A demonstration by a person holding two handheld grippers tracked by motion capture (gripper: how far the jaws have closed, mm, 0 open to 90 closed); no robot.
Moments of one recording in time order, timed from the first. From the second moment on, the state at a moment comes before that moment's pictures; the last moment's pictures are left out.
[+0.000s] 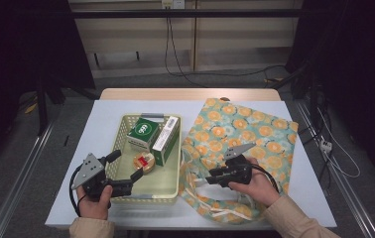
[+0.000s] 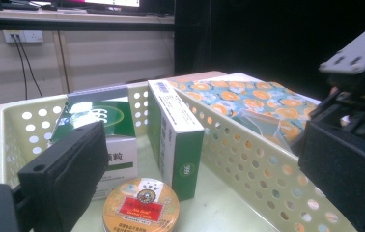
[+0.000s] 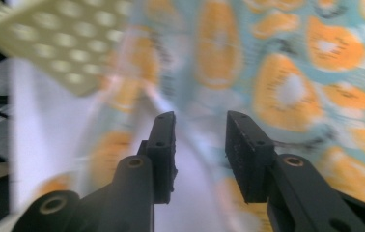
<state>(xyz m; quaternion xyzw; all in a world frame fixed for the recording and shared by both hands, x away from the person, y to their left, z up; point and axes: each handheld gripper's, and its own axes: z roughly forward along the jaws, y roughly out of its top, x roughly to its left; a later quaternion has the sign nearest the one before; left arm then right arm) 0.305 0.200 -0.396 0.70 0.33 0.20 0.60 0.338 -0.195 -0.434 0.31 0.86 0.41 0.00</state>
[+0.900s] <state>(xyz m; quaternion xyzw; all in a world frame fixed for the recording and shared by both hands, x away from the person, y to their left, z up) 0.305 0.202 -0.395 0.70 0.33 0.20 0.60 0.335 -0.209 -0.393 0.27 0.86 0.42 0.00</state>
